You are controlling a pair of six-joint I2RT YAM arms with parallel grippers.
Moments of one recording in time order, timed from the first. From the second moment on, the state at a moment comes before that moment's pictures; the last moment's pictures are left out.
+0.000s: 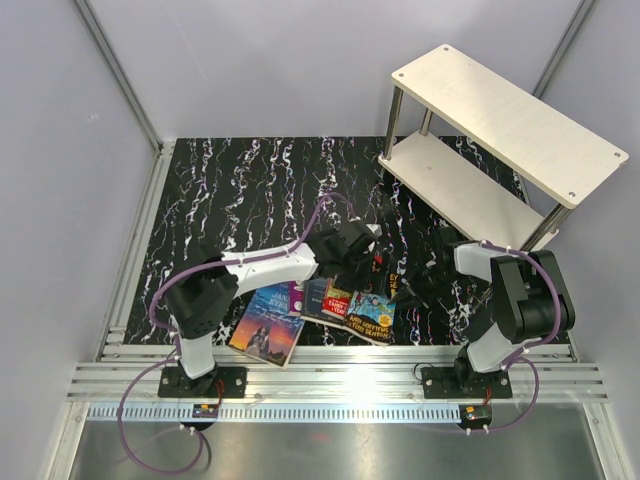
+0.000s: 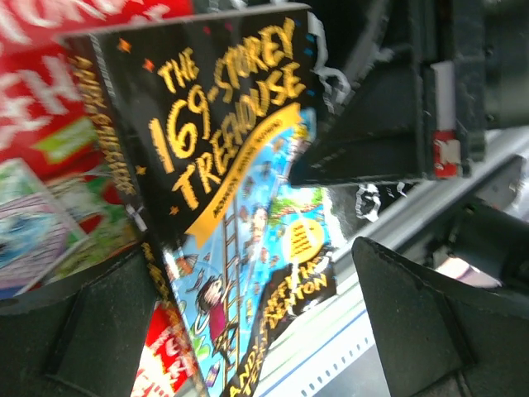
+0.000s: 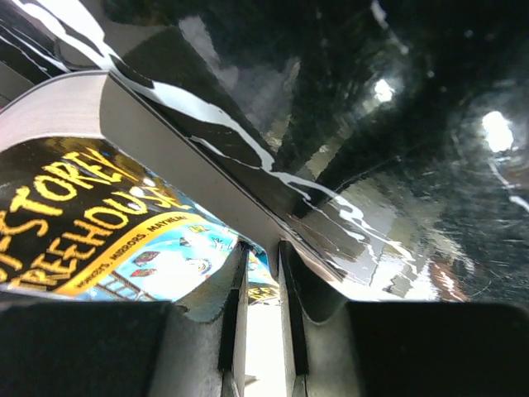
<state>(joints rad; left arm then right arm) -0.99 1.84 1.29 -0.41 0.19 -0.73 0.16 1.63 0.68 -0.55 -0.60 0.85</state>
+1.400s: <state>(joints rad) -1.02 1.84 1.43 -0.63 0.13 -0.61 0.21 1.39 0.73 -0.64 -0.48 0.90</state>
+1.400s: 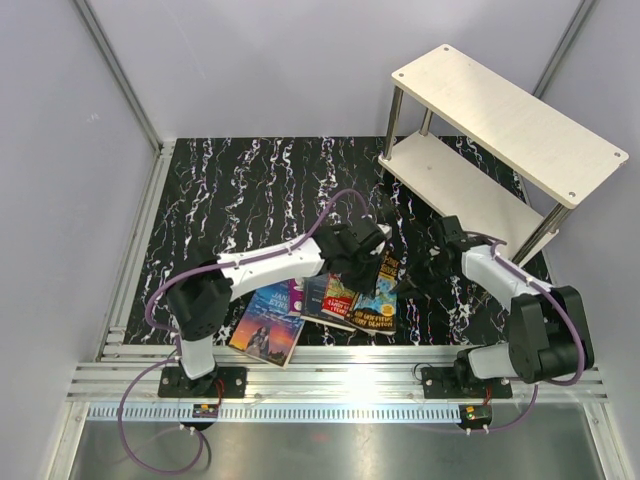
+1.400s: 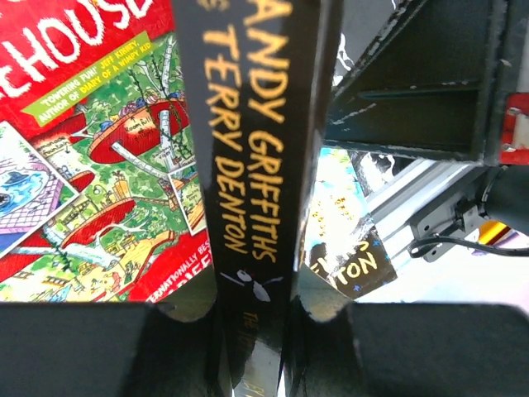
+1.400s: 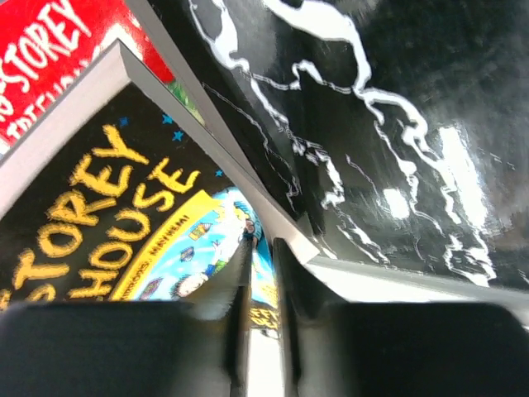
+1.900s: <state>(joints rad) -0.77 1.85 1.73 -0.41 0.11 -0.47 0.20 1.07 1.37 -1.13 -0.22 0.77</state>
